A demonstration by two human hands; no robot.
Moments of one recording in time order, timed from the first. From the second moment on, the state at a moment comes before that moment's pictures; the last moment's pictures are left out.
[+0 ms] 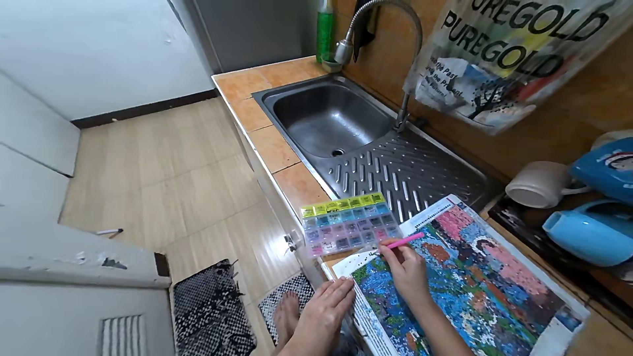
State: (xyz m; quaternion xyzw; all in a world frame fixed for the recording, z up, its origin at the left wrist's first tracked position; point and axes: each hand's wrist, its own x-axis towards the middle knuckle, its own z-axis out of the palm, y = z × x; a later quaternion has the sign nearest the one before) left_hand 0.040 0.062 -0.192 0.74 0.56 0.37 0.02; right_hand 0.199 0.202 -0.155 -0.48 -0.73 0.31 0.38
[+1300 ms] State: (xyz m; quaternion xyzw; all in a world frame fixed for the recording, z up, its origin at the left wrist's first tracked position) left_hand 0.038 0.062 -0.192 0.75 0.56 0.37 0.03; right_hand 0.197 0.204 -0.155 -0.49 -0.72 0.31 0.38
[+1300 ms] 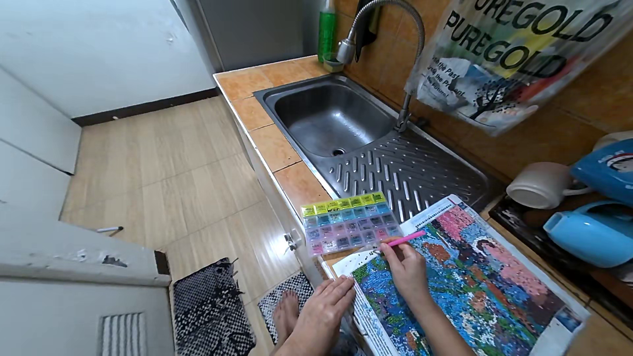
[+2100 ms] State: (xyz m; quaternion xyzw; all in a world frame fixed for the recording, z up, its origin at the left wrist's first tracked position) left_hand 0.038 0.062 -0.192 0.74 0.56 0.37 0.05; right_hand 0.215 0.186 -0.127 -0.51 -0.62 0.42 0.42
